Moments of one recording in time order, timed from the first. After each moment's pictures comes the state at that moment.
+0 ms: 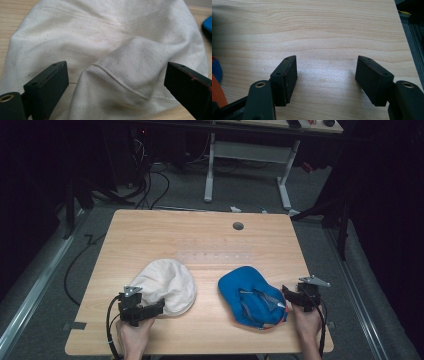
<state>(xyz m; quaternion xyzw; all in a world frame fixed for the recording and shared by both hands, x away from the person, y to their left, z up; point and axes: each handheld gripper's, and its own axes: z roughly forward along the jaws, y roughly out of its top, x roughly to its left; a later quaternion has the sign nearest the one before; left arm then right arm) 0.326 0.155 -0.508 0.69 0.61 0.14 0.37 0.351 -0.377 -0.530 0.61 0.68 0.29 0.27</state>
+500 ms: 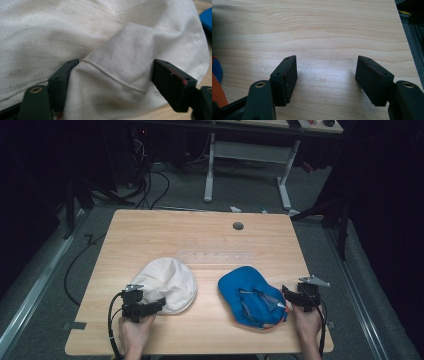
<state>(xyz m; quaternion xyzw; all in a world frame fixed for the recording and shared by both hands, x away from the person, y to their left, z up) 0.340 0.159 -0.520 0.70 0.60 0.08 0.37 0.351 -0.377 -0.530 0.61 0.68 0.29 0.27</state>
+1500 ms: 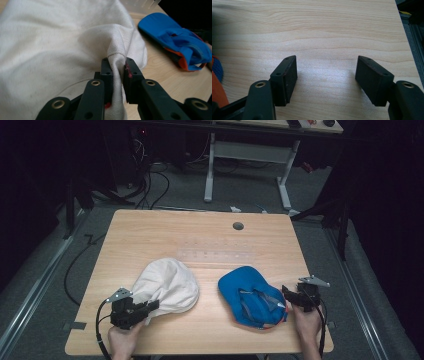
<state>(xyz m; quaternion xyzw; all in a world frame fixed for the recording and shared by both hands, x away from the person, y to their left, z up) 0.312 0.185 -0.497 0.72 0.49 0.03 0.50 0.351 -0.377 -0.530 0.61 0.68 0.29 0.27</state>
